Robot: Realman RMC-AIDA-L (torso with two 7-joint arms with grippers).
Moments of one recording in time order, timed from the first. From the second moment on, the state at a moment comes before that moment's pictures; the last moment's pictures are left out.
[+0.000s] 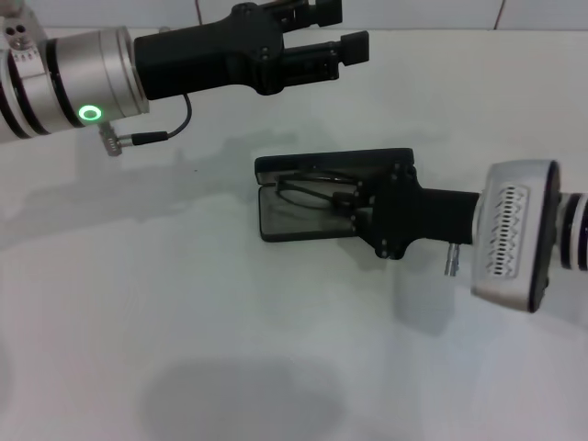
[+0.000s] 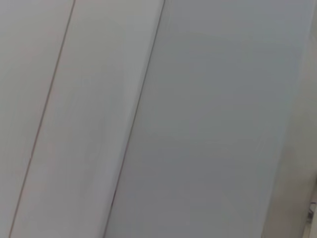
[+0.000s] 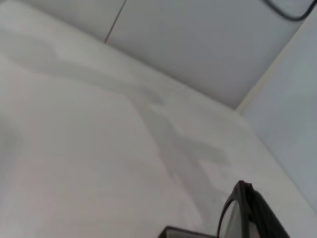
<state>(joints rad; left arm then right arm) -0.69 -2.04 0.80 0.53 1.59 1.62 -1.42 0.55 2.03 -1.87 -0.71 -1.09 -0.78 0.59</state>
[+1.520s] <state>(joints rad) -0.73 -2.06 0.81 0.53 1.77 1.33 -1.52 0.65 2.03 -1.63 -0.50 -1.36 -1.08 1.01</state>
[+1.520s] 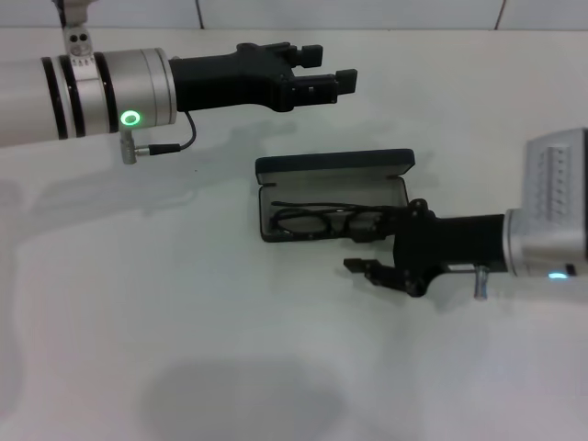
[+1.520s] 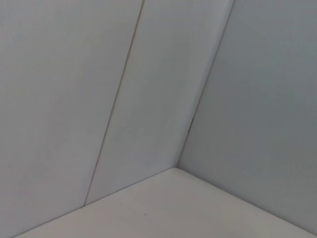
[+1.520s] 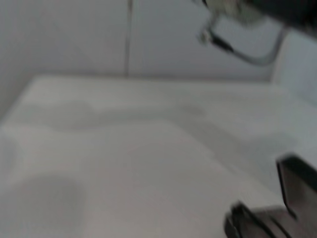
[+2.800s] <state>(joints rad) -0.71 -2.06 0.81 0.53 1.76 1.34 -1.51 0.68 2.03 -1.65 -0.52 -1.33 -0.99 1.07</state>
